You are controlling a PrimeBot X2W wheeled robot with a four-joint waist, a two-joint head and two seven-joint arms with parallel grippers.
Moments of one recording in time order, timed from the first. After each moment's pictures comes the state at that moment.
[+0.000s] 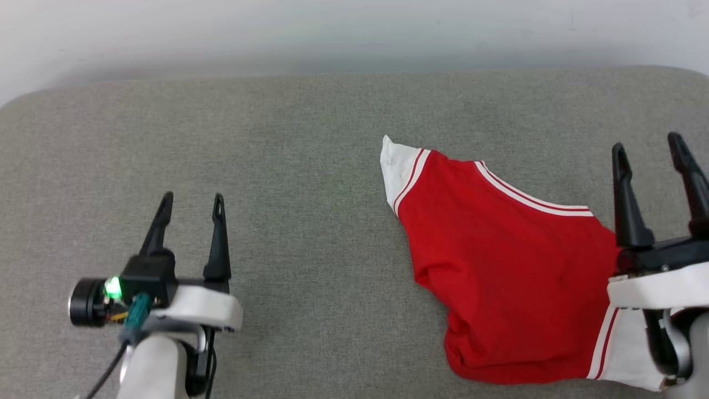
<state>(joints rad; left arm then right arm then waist) -0.19 0.09 0.00 0.15 -0.03 -0.02 -0.26 -0.23 -0.23 -0.03 -0.01 0.14 0.13 -0.24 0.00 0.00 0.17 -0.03</state>
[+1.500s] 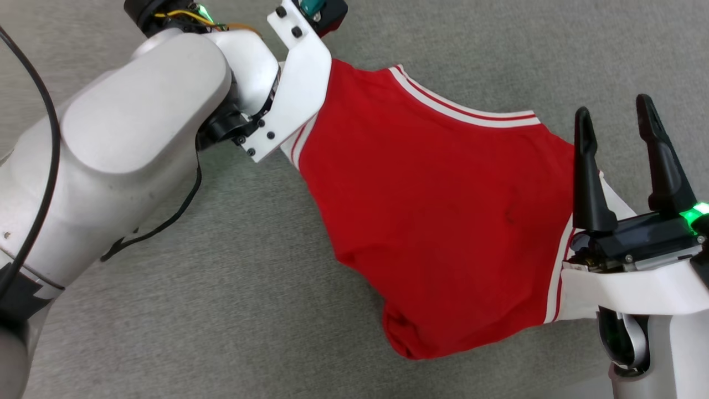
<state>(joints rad) -1.42 0.50 -1.22 0.40 -0.81 -0.13 0.91 -0.25 -0.05 0.03 -0.18 0.11 0.13 -0.26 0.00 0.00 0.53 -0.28</state>
